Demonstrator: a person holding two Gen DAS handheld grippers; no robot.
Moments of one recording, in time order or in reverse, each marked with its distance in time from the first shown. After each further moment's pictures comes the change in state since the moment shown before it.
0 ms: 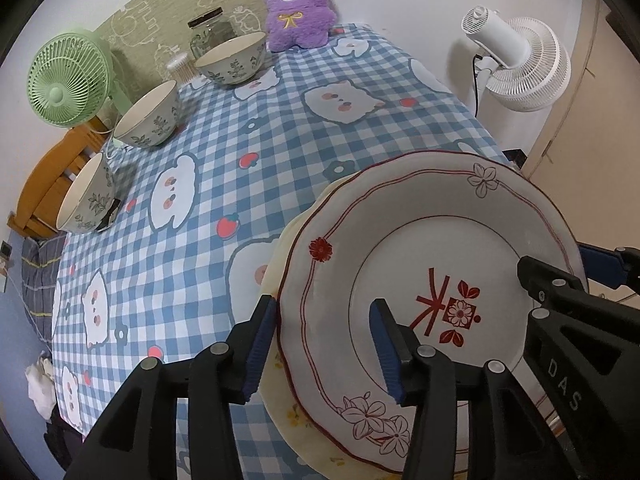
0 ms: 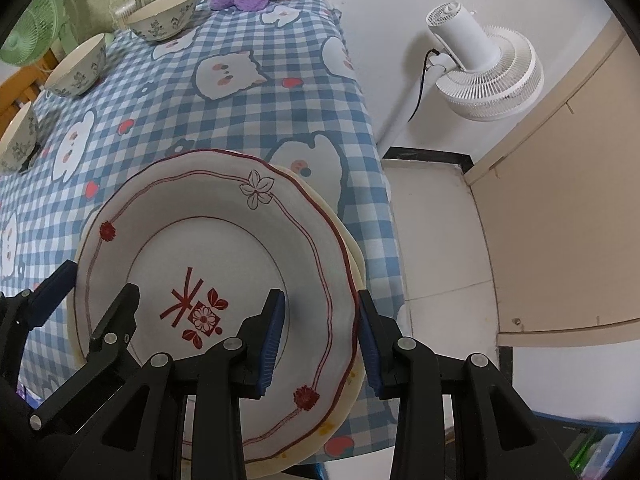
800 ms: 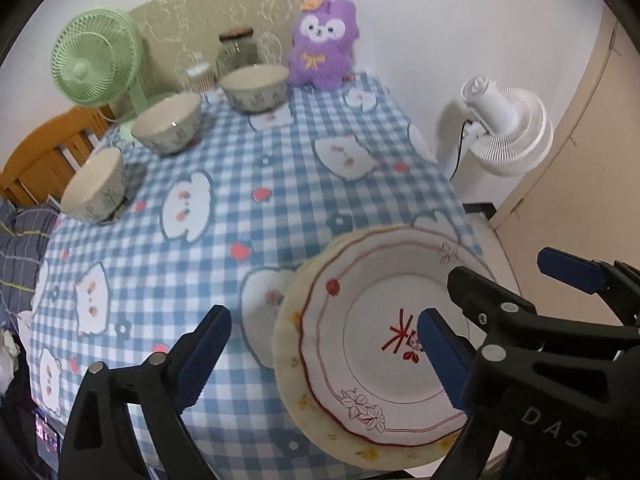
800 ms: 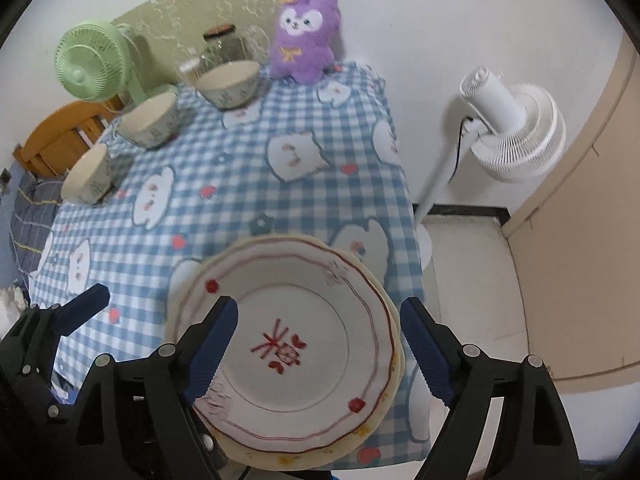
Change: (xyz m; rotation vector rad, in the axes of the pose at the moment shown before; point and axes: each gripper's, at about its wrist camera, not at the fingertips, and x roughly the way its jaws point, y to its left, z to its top) left arm -0.059 0.040 0.010 -0.160 -0.106 -0.149; right arm -0.081 0.016 0.018 -0.054 -0.216 0.186
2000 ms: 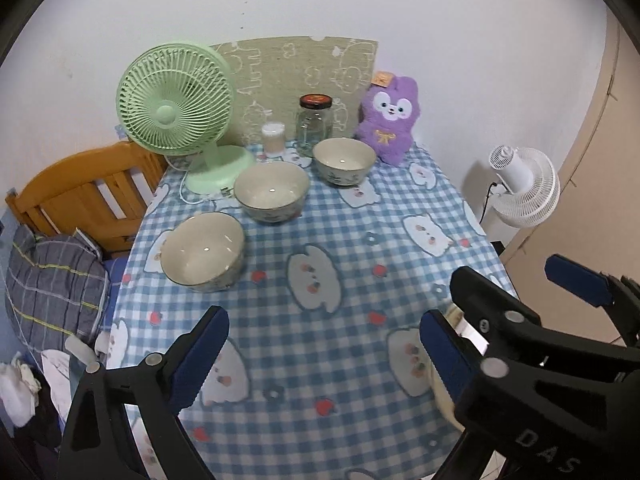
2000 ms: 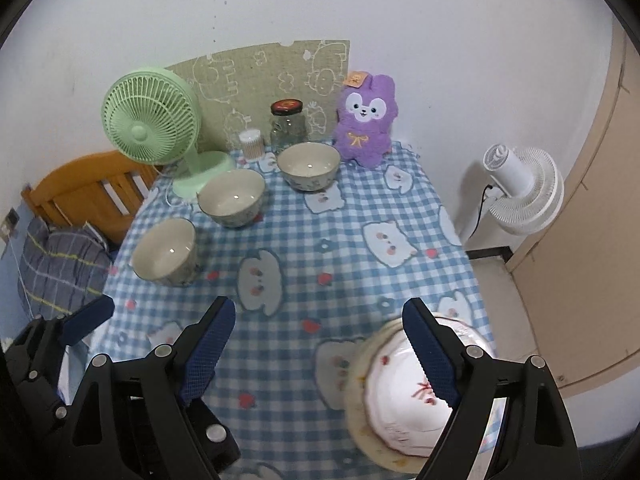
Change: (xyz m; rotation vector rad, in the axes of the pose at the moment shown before) left arm -0.076 0.165 0.047 0.006 -0.129 -0.009; right arm -0.068 0.175 0.058 0.075 -0.177 -0.033
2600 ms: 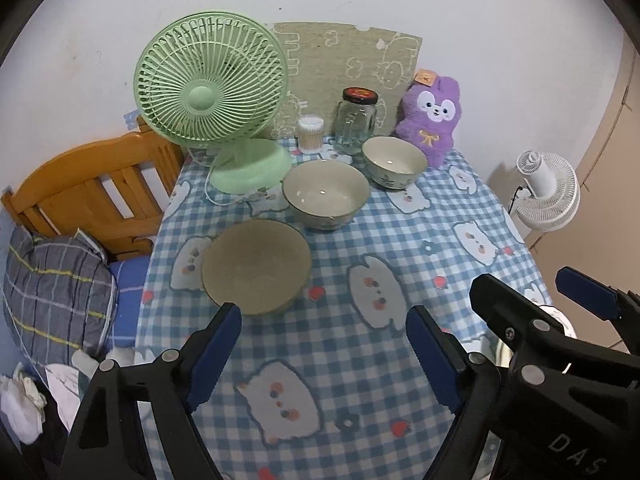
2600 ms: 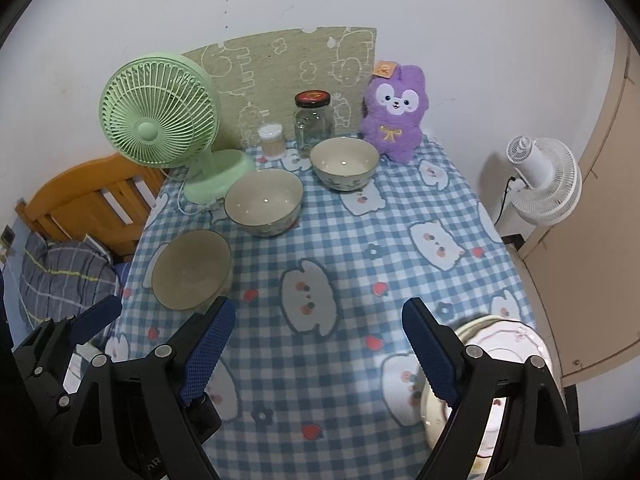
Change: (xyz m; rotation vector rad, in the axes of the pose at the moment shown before) left arm 0.040 0.089 0.023 0.000 0.025 -0.002; right arm 0.049 0.074 0.022 0.043 0.025 -0.013
